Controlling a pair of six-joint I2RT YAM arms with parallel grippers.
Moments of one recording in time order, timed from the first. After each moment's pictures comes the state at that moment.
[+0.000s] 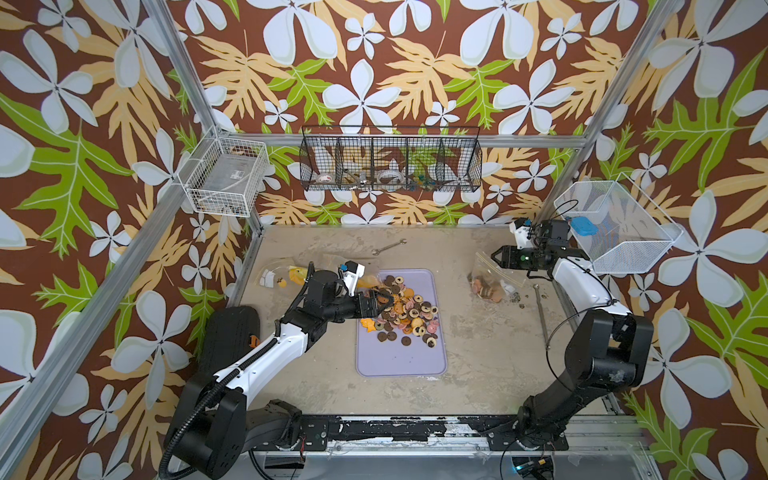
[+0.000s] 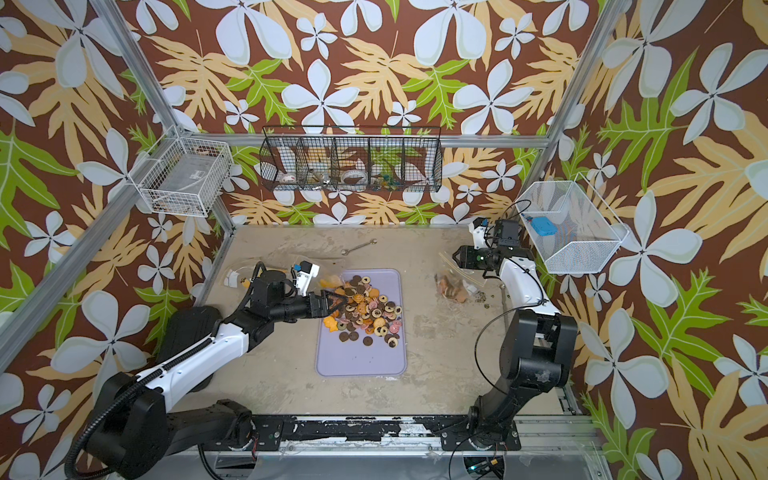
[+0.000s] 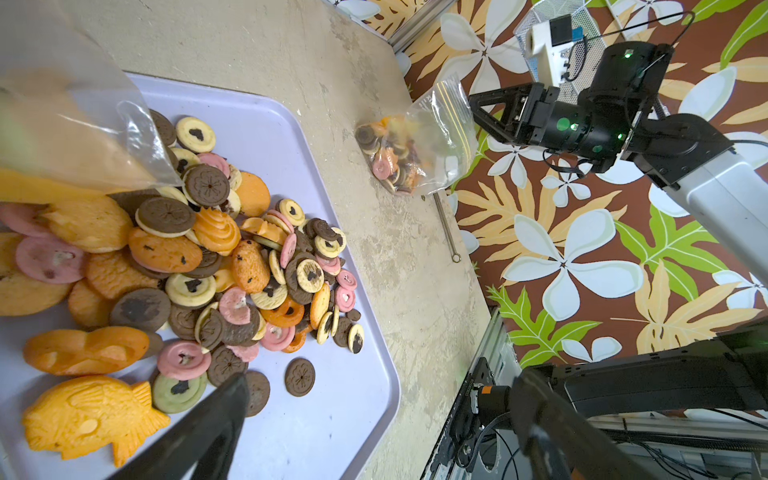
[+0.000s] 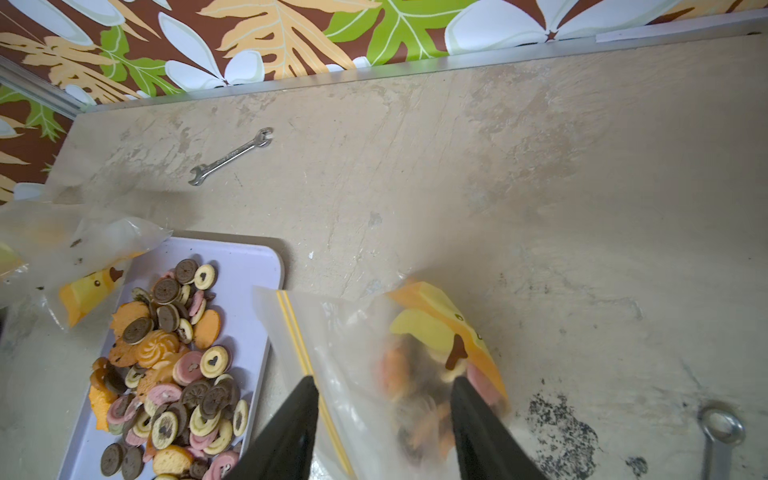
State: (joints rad) left arm -0.40 1.23 0.70 0.05 0.64 -0.65; right arm -0.18 1.68 1.37 -0.56 -0.48 -0.06
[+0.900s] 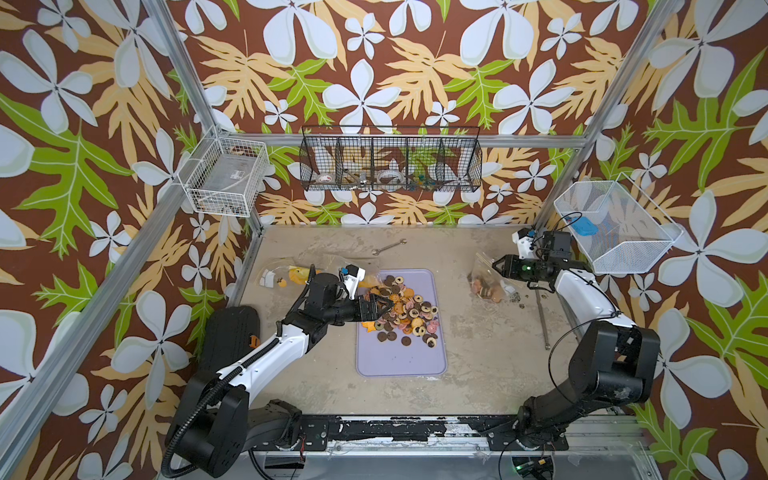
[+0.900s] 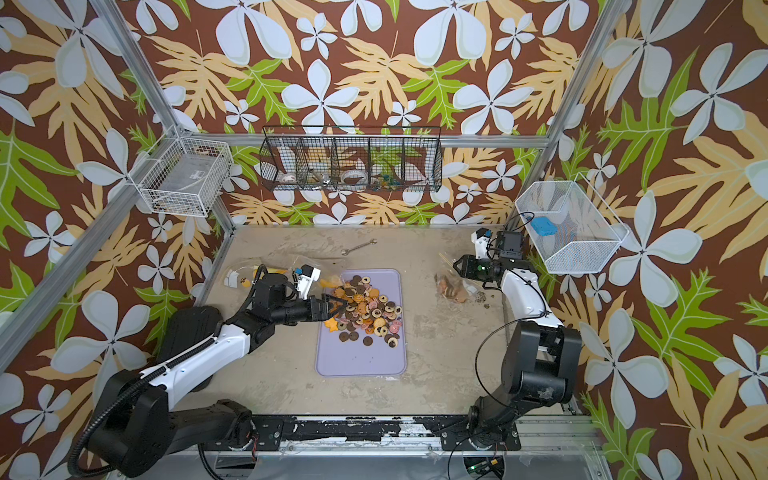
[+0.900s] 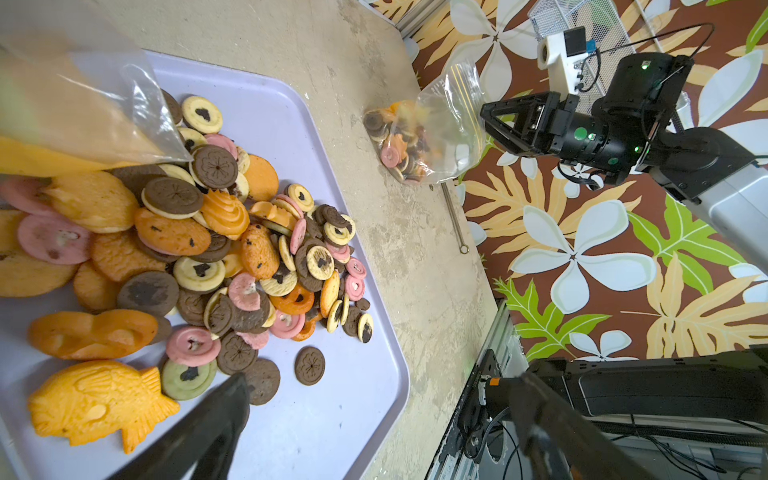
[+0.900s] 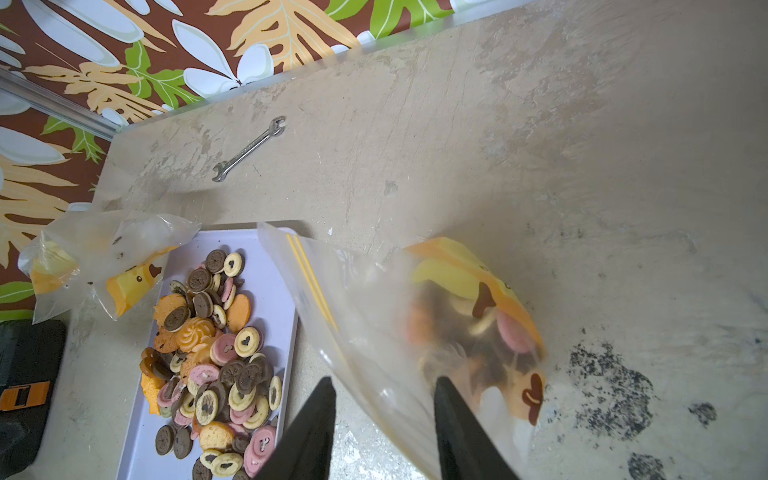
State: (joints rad) left arm -0.40 1.25 0.68 0.05 0.64 -0.63; right arm -0.20 1.60 1.23 -0.52 -0.52 0.03
